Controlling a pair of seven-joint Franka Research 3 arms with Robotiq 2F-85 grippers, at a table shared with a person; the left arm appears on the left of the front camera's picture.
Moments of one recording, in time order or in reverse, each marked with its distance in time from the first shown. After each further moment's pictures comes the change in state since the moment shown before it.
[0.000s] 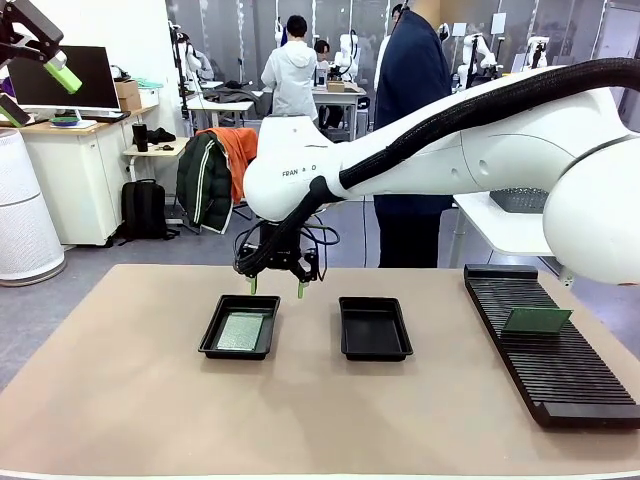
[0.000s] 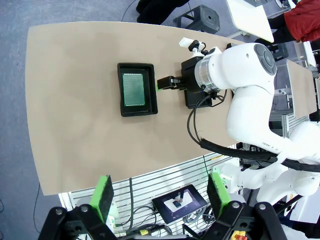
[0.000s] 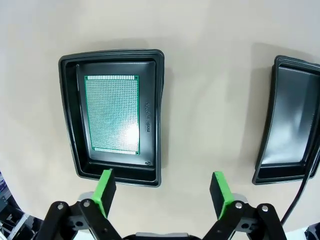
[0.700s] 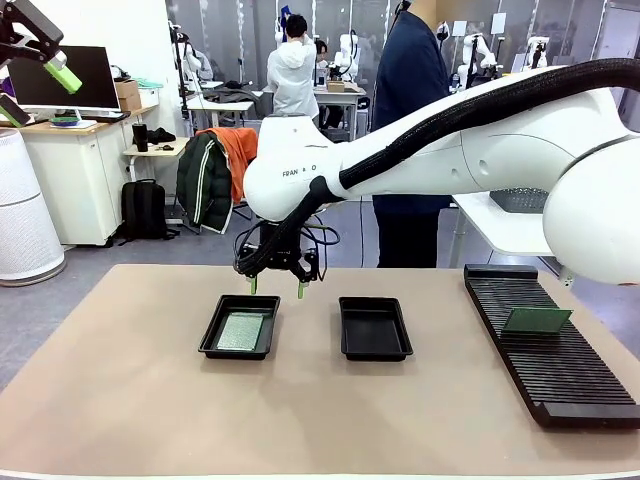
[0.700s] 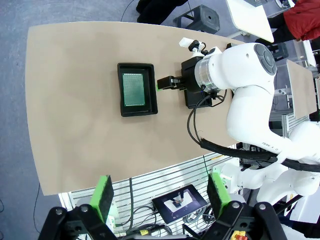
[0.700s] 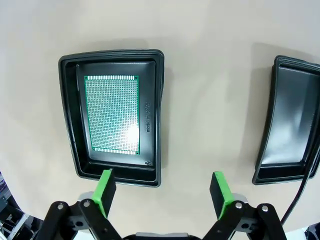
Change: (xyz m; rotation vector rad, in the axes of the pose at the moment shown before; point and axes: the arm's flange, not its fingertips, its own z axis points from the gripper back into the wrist) left arm 0.000 0.000 0.000 0.000 0.000 0.000; right arm 0.000 0.000 0.000 0.000 0.000 0.000
